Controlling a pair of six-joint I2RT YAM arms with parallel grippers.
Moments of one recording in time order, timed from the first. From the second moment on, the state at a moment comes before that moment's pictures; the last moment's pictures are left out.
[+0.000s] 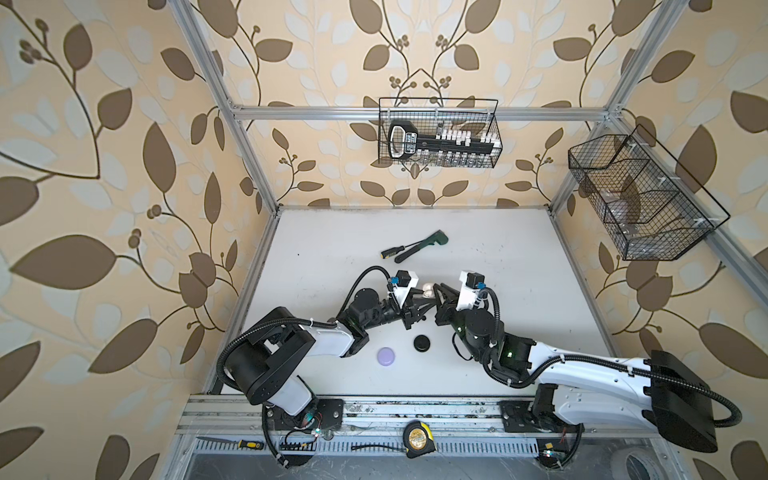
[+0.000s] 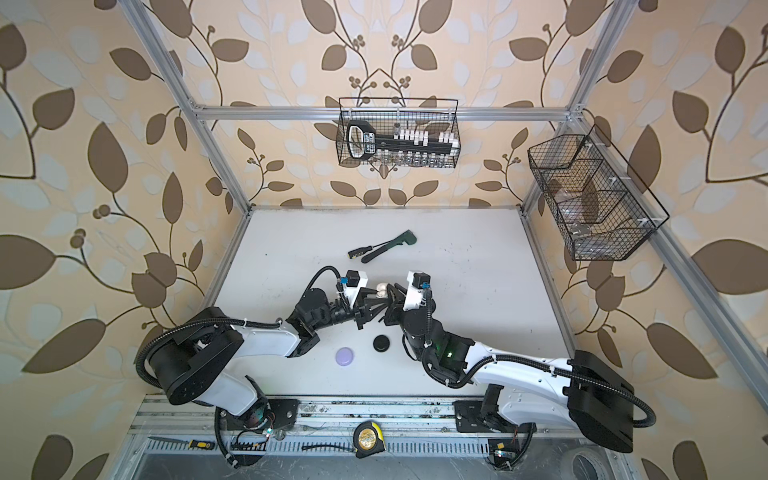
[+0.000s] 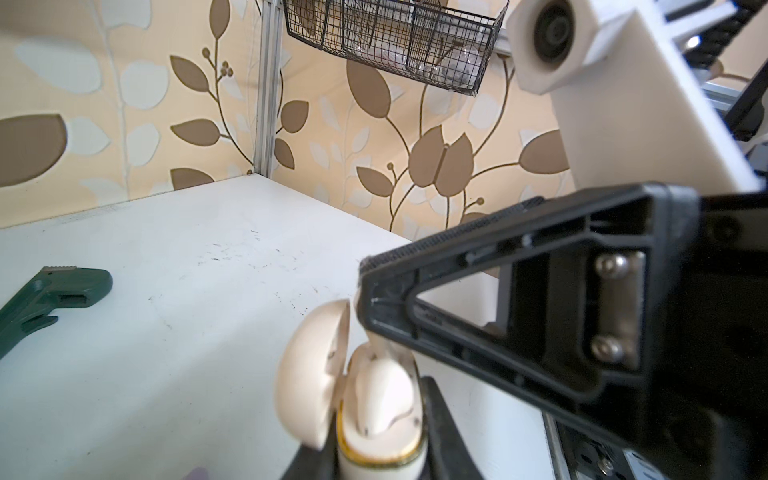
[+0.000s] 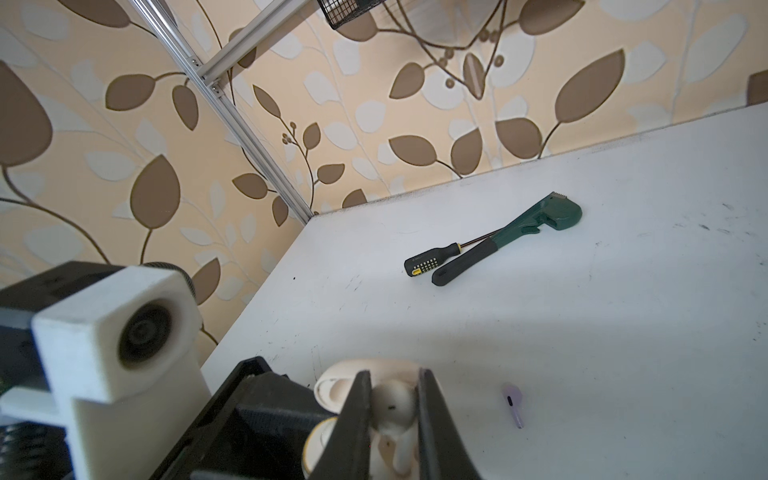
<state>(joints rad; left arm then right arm) -0.71 1.53 0.45 1.11 0.52 -0.27 1.05 1.13 0.52 0.43 0.70 0.57</state>
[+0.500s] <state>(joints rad) -0.71 1.51 0.42 1.13 0.52 -0.27 1.06 1.13 0.51 0.43 0.70 0.60</state>
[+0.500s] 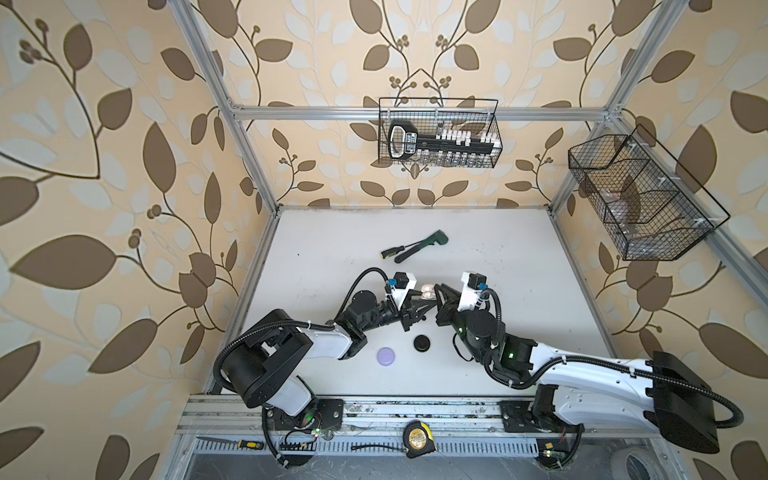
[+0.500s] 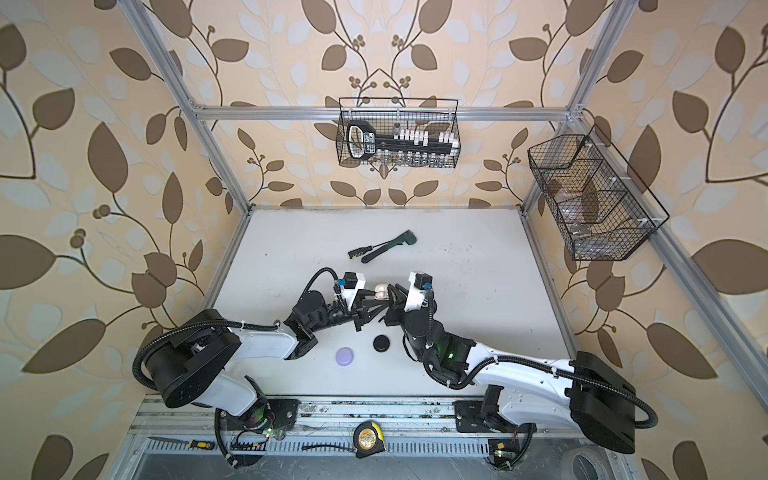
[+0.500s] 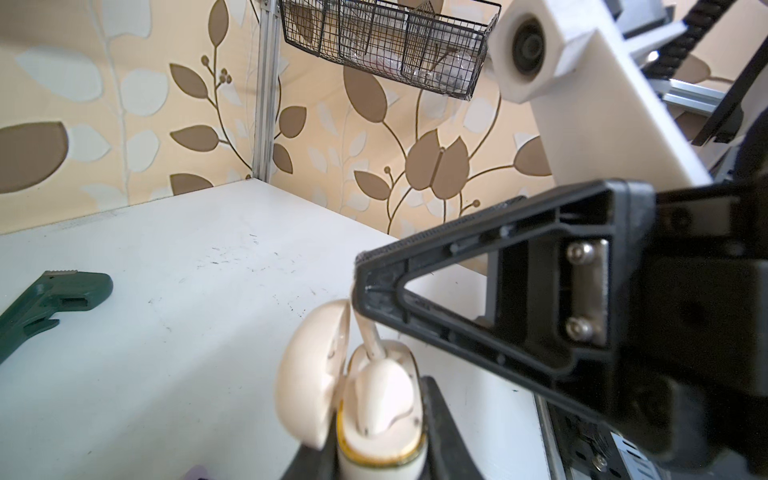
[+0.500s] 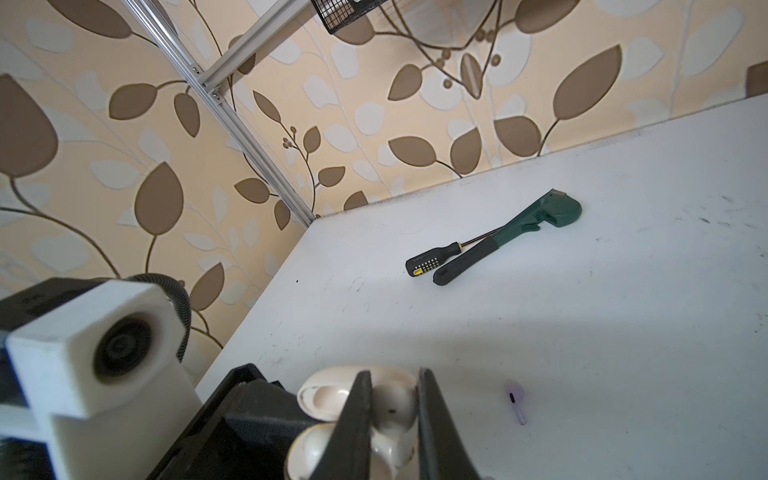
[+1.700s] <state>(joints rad) -0.71 1.49 0.39 1.18 0.52 -0.27 1.13 1.13 0.49 0.47 0.72 0.59</state>
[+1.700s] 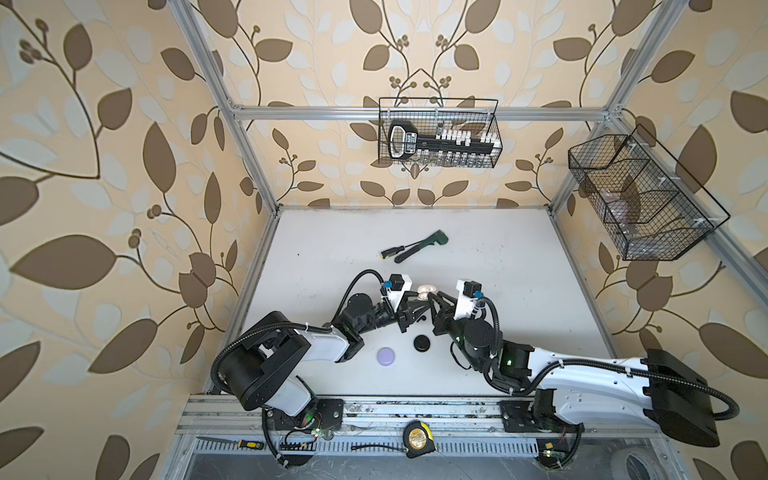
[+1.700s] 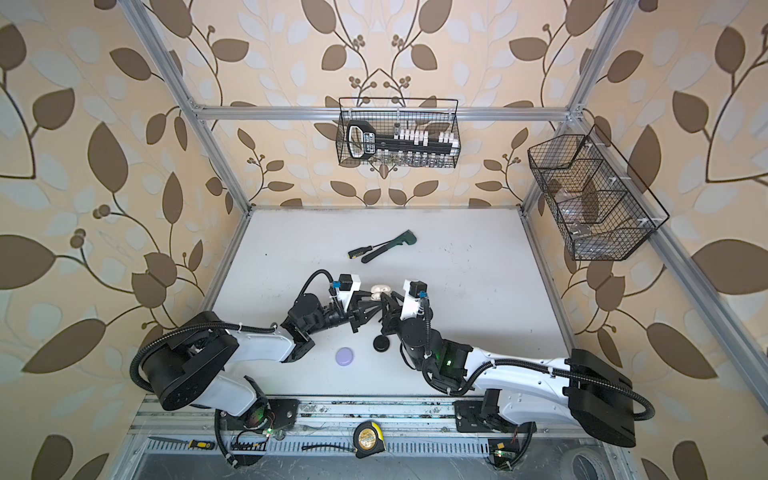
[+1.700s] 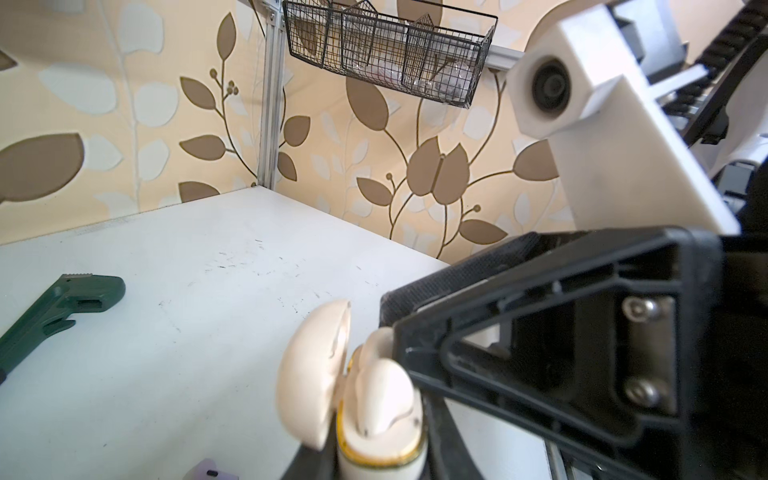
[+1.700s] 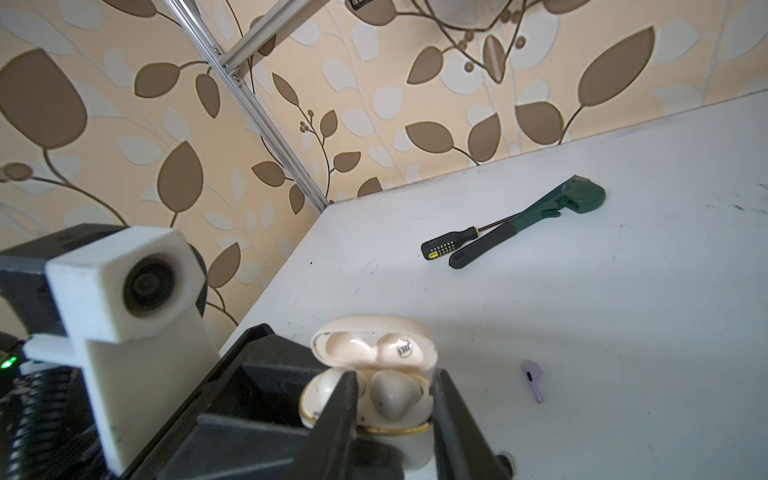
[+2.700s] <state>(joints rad) -0.71 1.48 0.33 1.25 0.71 -0.13 0.82 0.79 0.60 -0.10 0.35 0.65</state>
